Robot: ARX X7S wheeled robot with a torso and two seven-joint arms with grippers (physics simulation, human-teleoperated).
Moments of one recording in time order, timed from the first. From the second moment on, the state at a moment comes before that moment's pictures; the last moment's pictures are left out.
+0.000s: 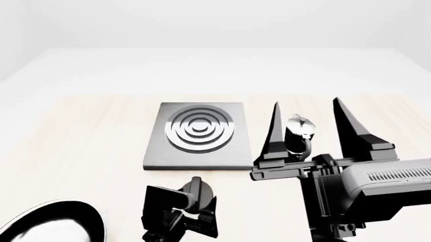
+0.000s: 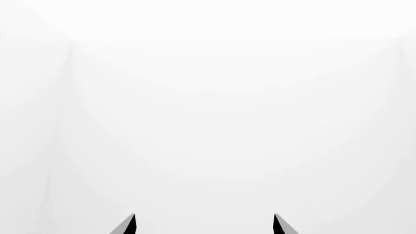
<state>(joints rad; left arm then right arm) -0.15 -0.19 0.29 0.11 -0.47 -0.49 0.05 0.17 0.32 -0.27 -0.78 0.21 0.31 0.35</state>
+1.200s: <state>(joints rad) -0.20 -0.20 0.33 0.01 -0.49 -0.51 0.03 0.18 0.34 -0.29 -0.80 0.23 0.34 0.38</state>
